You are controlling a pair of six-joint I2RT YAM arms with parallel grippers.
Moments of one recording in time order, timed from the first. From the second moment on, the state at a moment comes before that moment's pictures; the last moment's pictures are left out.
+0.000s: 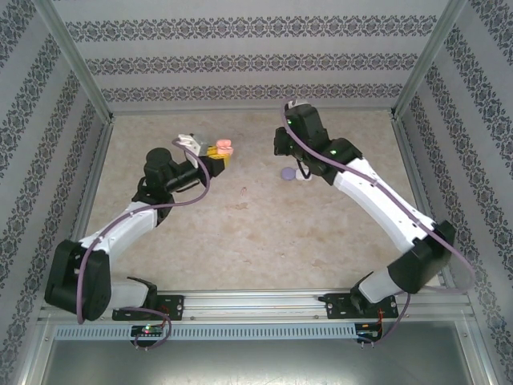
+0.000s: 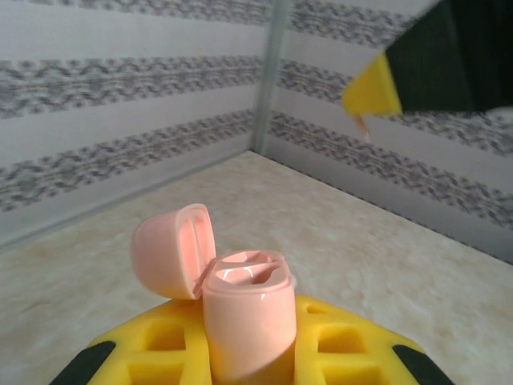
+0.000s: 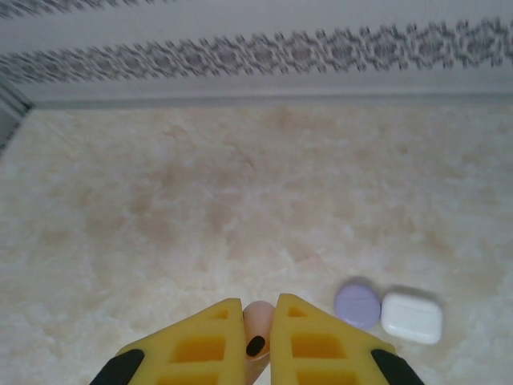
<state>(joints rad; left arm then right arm) -0.28 1.33 0.75 0.51 0.65 -0.08 0.60 1.48 1.52 -0.61 0.22 0.40</state>
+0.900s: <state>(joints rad) -0.51 1.67 1.02 0.83 0.80 0.02 0.60 1.08 1.13 -0.21 -0.01 0.10</state>
